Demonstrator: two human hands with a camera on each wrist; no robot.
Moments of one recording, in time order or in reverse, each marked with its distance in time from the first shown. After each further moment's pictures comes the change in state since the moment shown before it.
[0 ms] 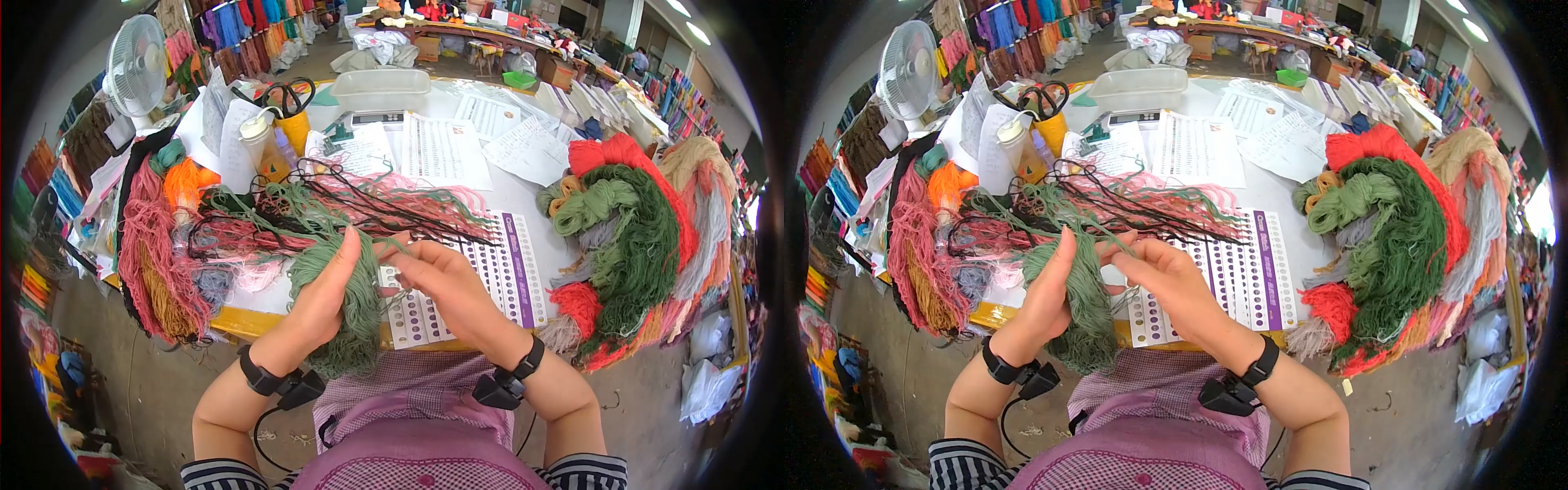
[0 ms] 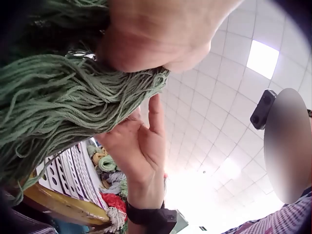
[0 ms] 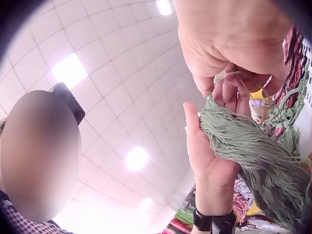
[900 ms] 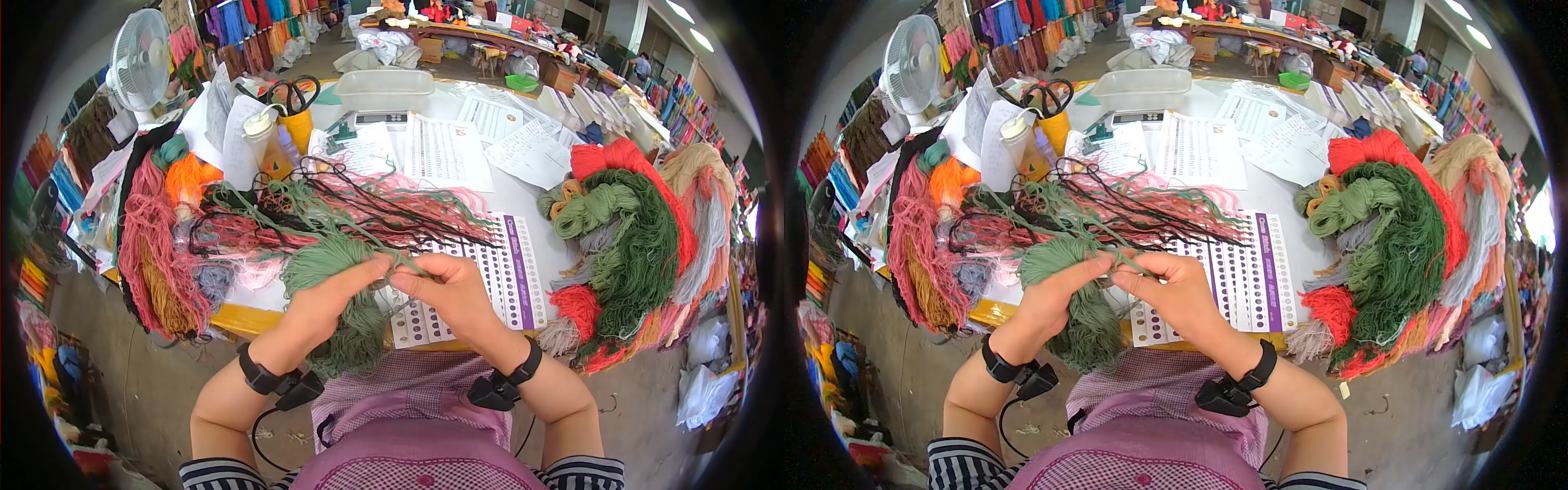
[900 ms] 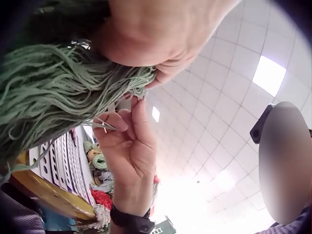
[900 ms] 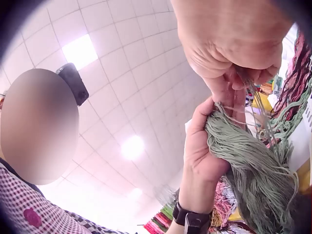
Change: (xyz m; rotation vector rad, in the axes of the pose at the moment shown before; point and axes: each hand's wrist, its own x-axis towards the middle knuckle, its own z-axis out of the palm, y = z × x) left_hand -0.006 -0.014 -0.018 0.010 0.120 0.017; right_hand -0.007 0.005 -0.008 -0.379 0.060 -0.062
